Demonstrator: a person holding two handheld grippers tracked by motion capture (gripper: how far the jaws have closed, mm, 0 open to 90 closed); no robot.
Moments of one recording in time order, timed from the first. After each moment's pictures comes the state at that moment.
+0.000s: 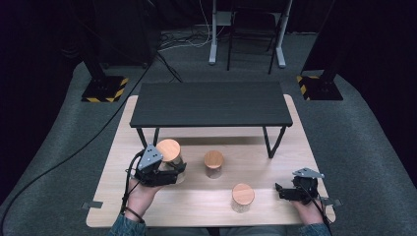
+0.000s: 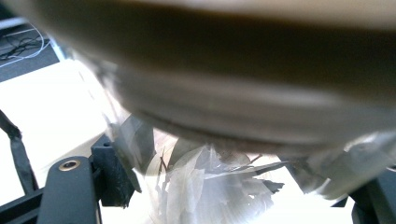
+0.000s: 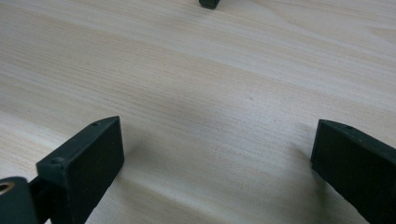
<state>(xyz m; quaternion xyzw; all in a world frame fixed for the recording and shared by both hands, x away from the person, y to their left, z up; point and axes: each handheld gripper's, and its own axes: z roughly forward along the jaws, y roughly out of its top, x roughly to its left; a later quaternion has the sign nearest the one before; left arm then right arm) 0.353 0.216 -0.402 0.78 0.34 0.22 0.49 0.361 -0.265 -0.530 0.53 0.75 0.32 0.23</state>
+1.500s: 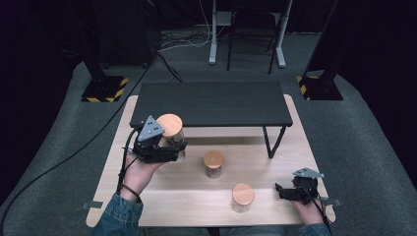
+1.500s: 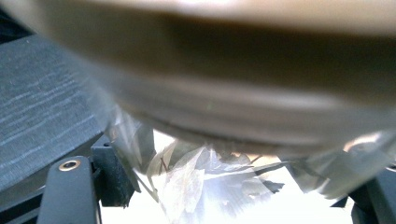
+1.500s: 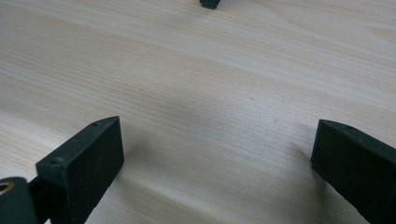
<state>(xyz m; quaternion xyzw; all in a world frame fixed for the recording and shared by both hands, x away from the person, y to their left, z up) 0.377 0.205 -0.329 0.79 0.33 0.24 0.46 0.361 -0.265 -0.531 0.53 0.75 0.32 0.23</state>
